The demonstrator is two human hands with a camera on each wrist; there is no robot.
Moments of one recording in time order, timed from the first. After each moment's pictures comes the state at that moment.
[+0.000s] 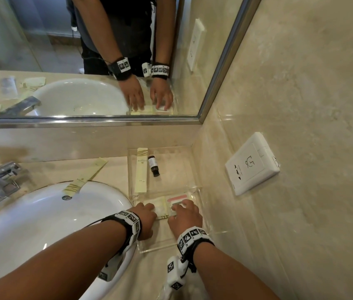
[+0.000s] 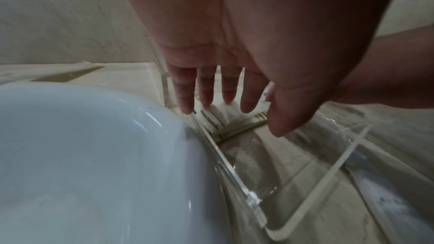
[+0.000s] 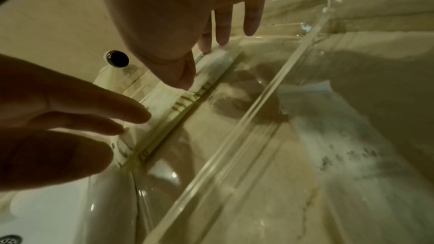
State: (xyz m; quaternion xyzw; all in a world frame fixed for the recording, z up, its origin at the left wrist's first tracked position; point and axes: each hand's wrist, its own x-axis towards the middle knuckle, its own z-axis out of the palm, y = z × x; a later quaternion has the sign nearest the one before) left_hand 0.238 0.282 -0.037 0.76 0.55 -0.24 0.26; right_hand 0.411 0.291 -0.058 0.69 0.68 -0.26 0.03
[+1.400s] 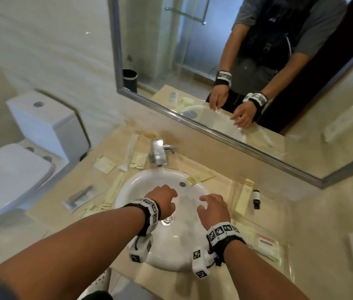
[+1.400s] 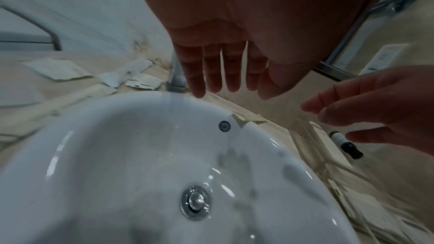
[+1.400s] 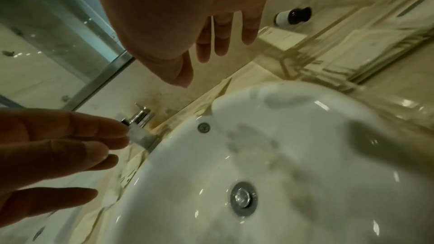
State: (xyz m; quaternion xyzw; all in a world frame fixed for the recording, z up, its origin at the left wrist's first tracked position) left_hand 0.027 0.098 0.034 0.49 0.82 0.10 0.27; right_hand 0.198 0.217 0.020 0.50 0.84 -0.23 0.02
